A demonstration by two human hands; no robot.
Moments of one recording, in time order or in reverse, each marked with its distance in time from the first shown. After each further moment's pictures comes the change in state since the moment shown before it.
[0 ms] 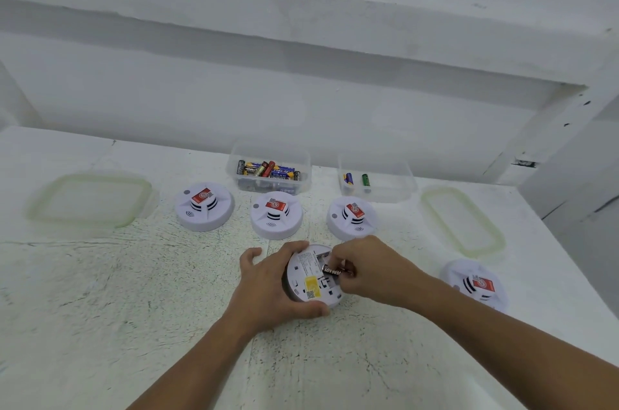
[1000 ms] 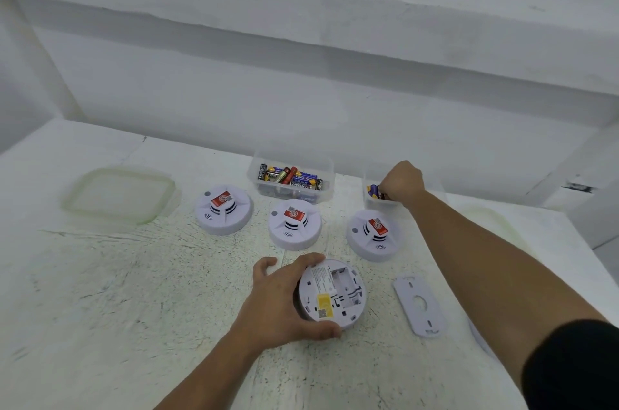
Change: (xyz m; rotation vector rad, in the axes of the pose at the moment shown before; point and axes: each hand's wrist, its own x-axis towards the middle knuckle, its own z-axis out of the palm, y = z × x) left_hand -0.001 0.008 -0.006 -0.028 -0.025 -0.091; right_hand 0.162 0.105 -0.055 0.051 0.304 0.674
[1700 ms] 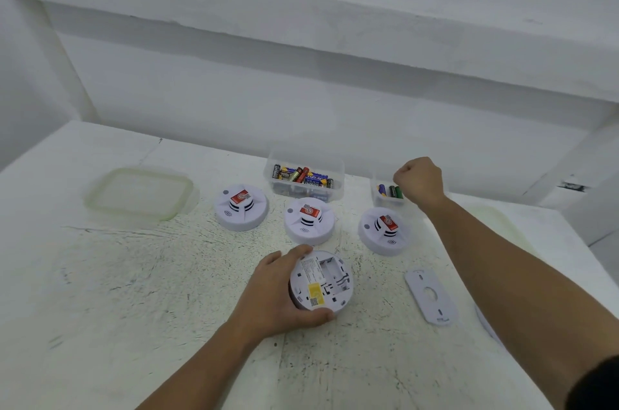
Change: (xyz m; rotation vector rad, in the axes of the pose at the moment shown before) left_hand -0.017 -0.021 -0.023 0.009 0.070 0.067; right_hand -0.032 0.000 -0.014 0.305 0.201 -0.067
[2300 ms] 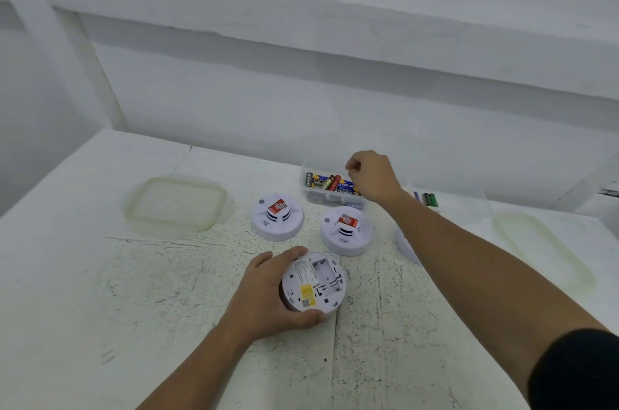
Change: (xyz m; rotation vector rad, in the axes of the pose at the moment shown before) left_hand -0.010 -0.055 -0.056 0.024 0.046 -0.004; right_hand -0.032 -0.112 0.078 -0.090 -0.148 -0.376
